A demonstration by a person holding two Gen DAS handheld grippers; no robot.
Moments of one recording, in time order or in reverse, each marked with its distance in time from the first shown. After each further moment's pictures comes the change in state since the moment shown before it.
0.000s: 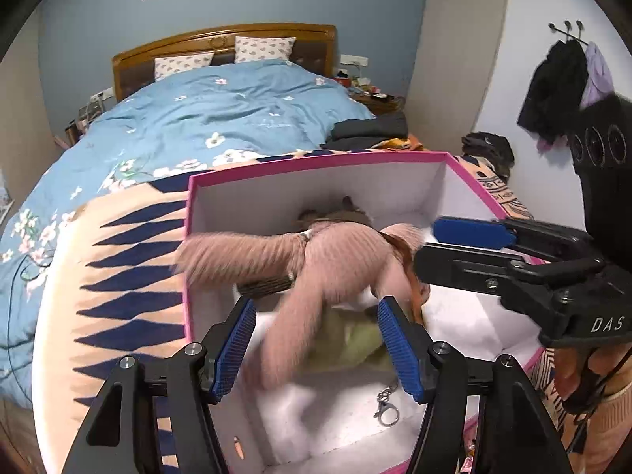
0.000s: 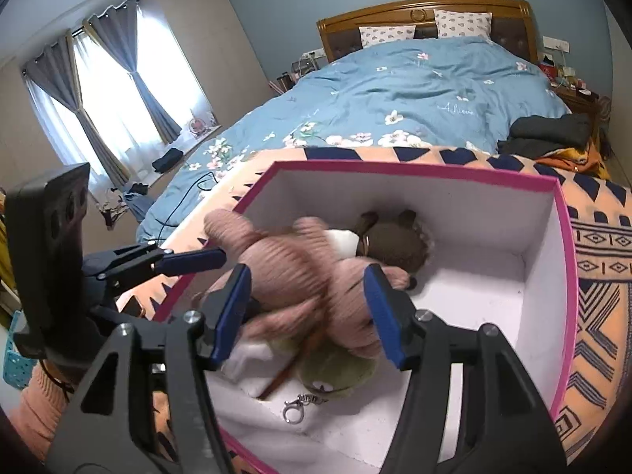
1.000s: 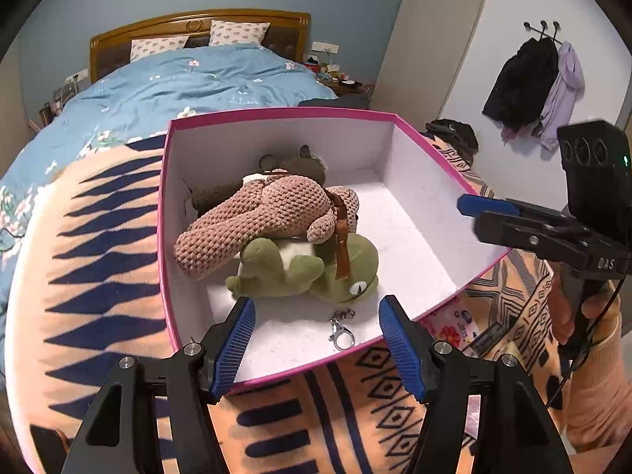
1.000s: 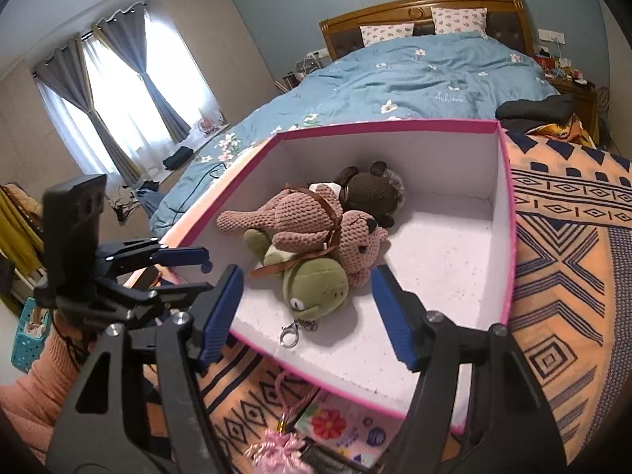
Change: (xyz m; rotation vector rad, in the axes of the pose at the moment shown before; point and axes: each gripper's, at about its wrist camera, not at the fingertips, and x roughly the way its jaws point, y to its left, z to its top) left arm -0.036 -0.012 -0.059 -0.003 0.055 -0.157; right arm -0.065 -0.012 -0.053 0.005 -0.007 0.039
